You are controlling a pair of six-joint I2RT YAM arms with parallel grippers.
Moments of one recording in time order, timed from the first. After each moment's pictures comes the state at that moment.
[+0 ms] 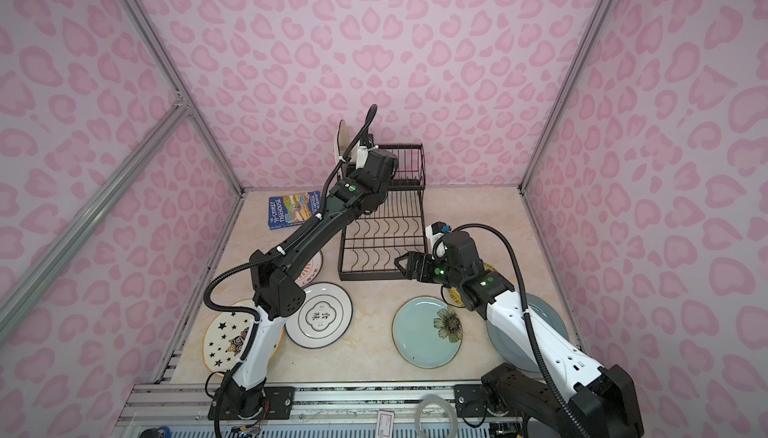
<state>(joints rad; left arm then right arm) -0.71 2.30 2.45 -0.68 -0.98 -0.22 0.48 1.10 0.81 -0.31 -0.35 0.64</state>
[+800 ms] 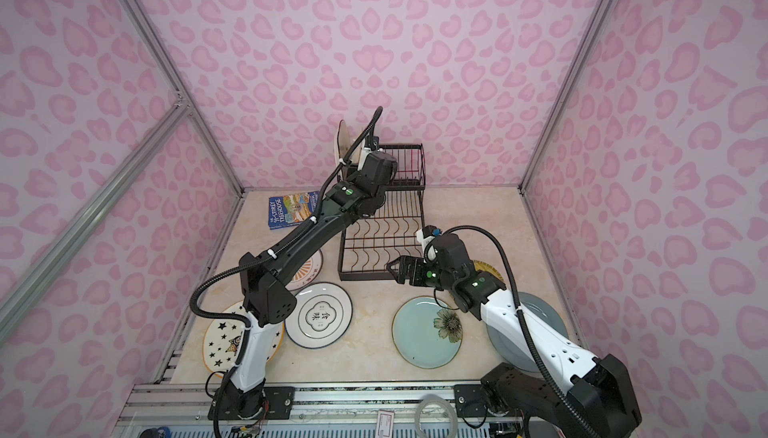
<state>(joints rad) -0.73 2.16 2.30 -0.63 -0.91 -0.13 0.55 1.14 0.81 -0.30 -0.33 0.66</state>
